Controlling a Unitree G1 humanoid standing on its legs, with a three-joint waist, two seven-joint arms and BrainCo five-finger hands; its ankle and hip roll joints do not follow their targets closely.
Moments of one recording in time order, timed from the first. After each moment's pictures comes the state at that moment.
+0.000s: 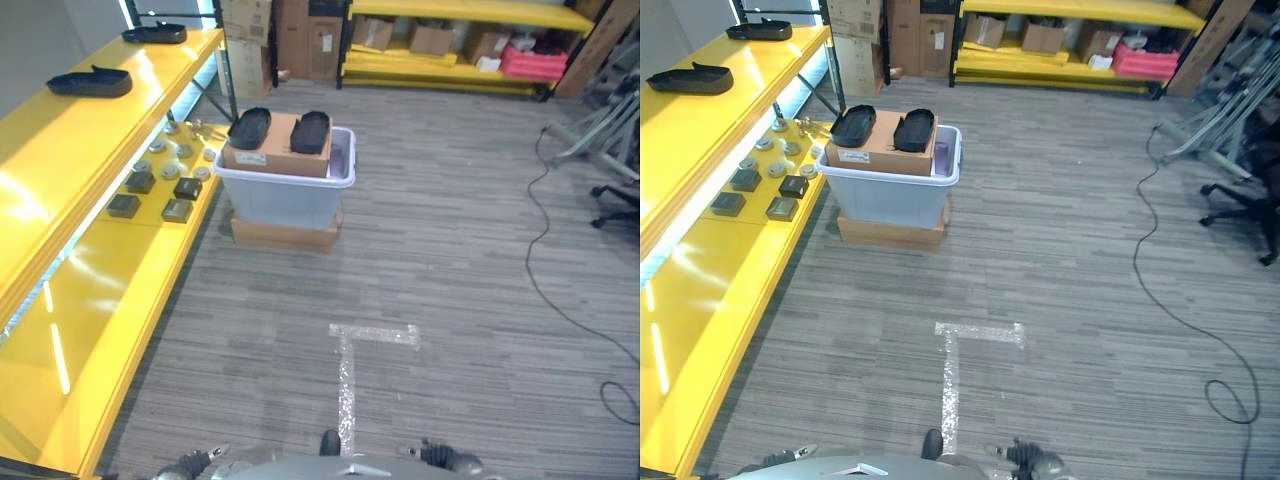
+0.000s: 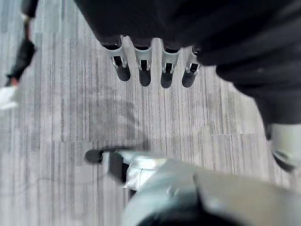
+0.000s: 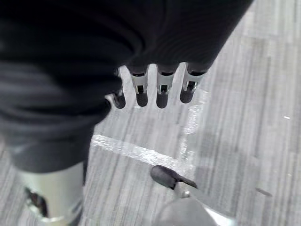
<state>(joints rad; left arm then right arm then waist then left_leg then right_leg) -0.06 0.20 -0.20 1.41 -0.06 -0.03 0.03 -0.17 -0.27 0.27 1.38 0.13 -0.04 0.03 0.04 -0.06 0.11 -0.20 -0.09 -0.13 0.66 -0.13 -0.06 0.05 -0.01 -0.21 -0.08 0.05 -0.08</state>
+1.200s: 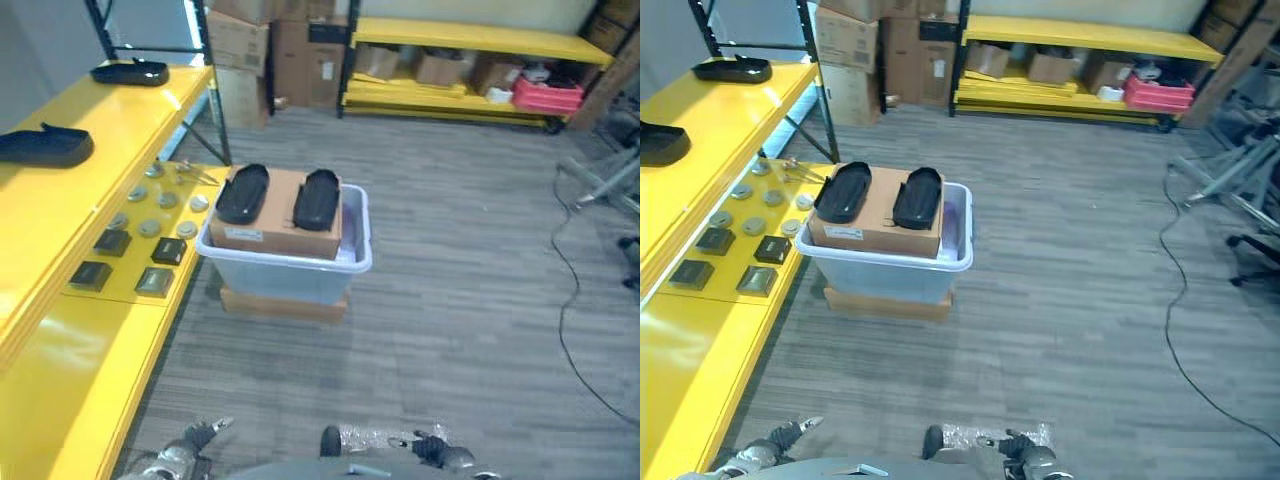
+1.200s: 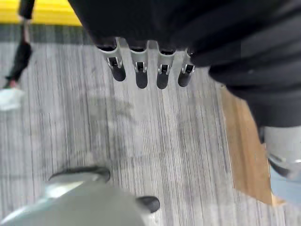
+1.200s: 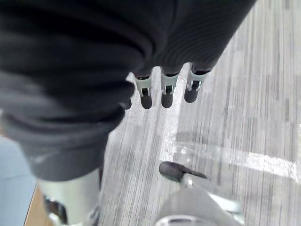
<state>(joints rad) -0.10 0.22 -0.23 1.40 -0.10 -0.05 0.05 -0.11 -0.26 0.26 1.35 0.14 -0.06 0.02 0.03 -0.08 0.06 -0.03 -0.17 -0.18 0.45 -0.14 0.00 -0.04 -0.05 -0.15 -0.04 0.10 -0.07</state>
